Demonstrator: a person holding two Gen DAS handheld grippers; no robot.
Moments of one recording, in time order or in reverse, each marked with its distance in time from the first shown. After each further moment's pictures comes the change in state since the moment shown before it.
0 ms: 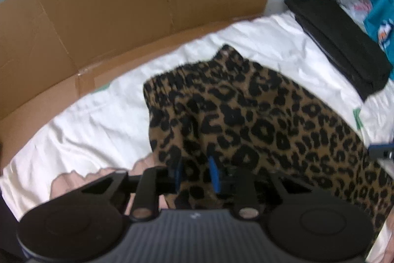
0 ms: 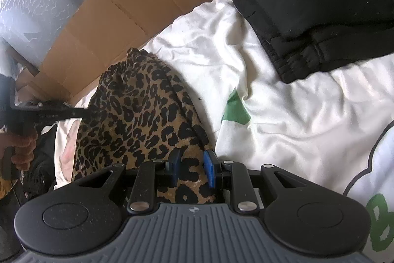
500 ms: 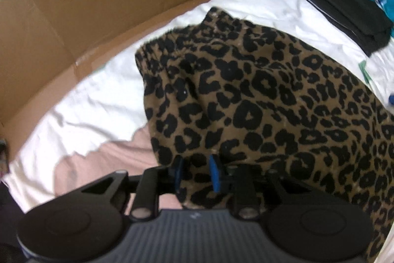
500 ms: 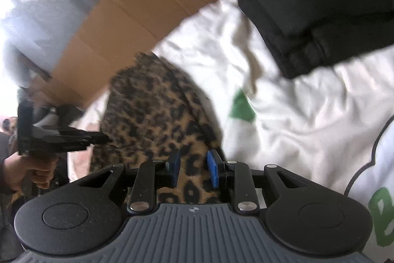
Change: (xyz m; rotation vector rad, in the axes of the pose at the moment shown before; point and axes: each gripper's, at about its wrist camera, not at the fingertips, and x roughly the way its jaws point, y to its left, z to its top) left arm 0.002 -0.013 -0.028 0.122 0.046 0.069; right arm -0.019 -0.003 -0.004 0.017 -0.047 0.106
